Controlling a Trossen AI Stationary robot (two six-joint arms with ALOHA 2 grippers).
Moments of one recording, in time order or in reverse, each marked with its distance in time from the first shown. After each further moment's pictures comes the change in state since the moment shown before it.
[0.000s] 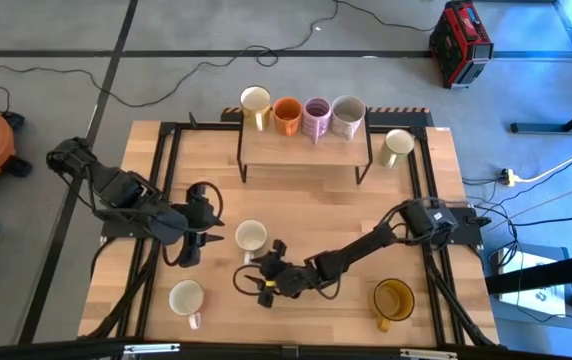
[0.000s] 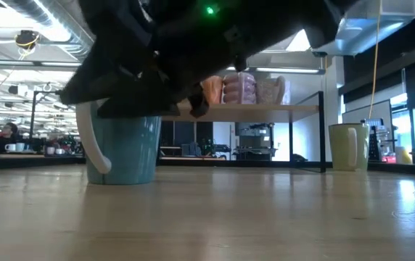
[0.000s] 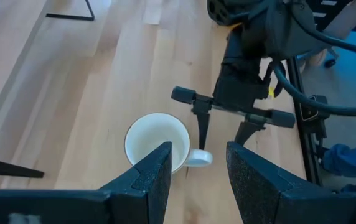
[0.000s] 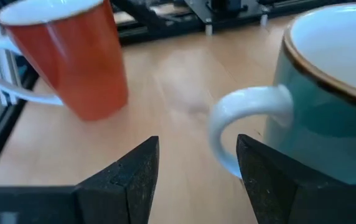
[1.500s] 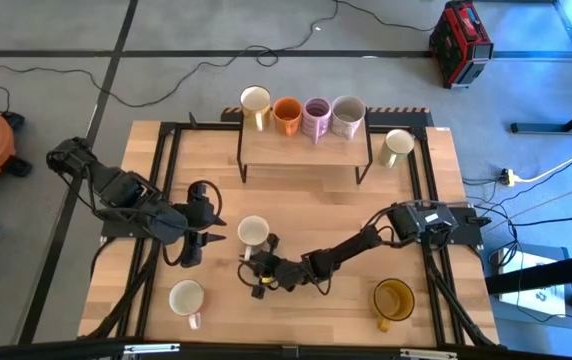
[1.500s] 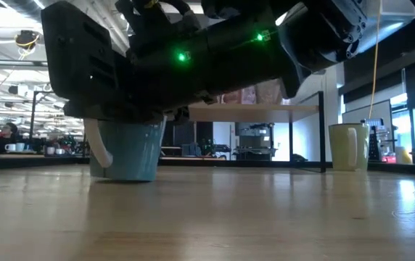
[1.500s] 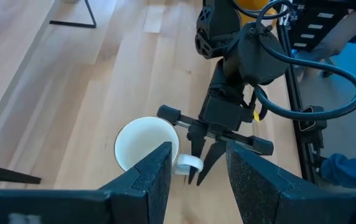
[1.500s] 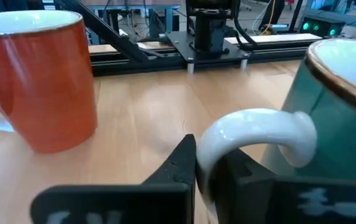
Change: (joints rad) left arm 0.001 0.000 0.000 0.031 -0.015 -0.006; right arm -0.037 0.121 0.006 0.300 0.057 -0.213
